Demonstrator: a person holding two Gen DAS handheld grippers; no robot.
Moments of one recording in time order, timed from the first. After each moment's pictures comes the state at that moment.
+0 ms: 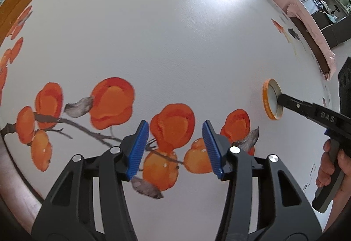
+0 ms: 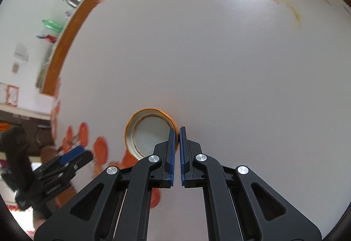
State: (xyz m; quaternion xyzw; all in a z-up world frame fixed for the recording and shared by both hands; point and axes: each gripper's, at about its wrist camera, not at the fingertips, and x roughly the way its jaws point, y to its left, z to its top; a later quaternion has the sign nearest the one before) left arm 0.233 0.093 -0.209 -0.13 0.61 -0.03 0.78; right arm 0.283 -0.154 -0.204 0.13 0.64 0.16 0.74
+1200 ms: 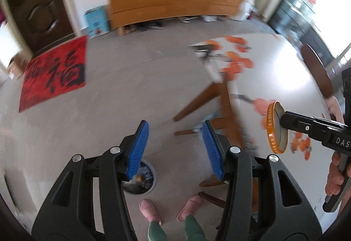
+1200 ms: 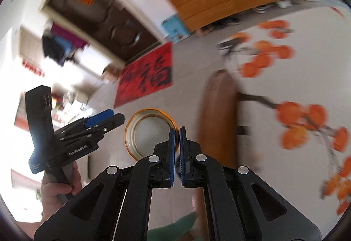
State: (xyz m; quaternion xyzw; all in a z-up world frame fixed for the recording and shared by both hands) left arm -0.128 0.454 -0.084 -0.25 0.47 0.26 0.81; right arm 0.029 0.317 -0.086 -0.08 0.57 0.55 0.61
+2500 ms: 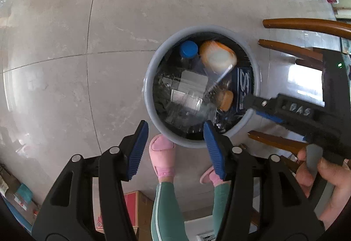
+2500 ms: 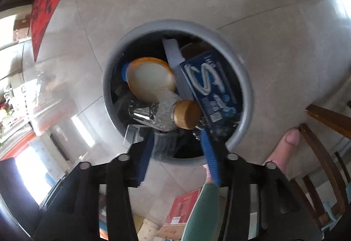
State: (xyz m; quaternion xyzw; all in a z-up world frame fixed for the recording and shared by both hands) left arm -0.335 0.522 -0.614 -0.47 0.62 0.27 0.56; right arm -0.189 0.432 -0.676 -0.19 0.82 0.28 0.47
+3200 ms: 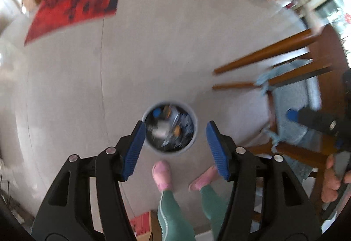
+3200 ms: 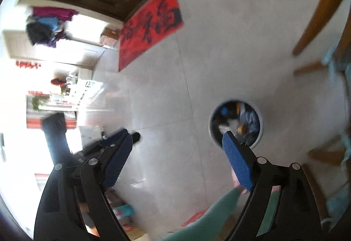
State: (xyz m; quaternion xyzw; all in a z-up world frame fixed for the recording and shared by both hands) left arm -0.295 0.529 -0.261 -0.35 0.52 0.28 0.72; right arm -0.130 0.405 -0.263 -0.06 0.68 0.52 0.51
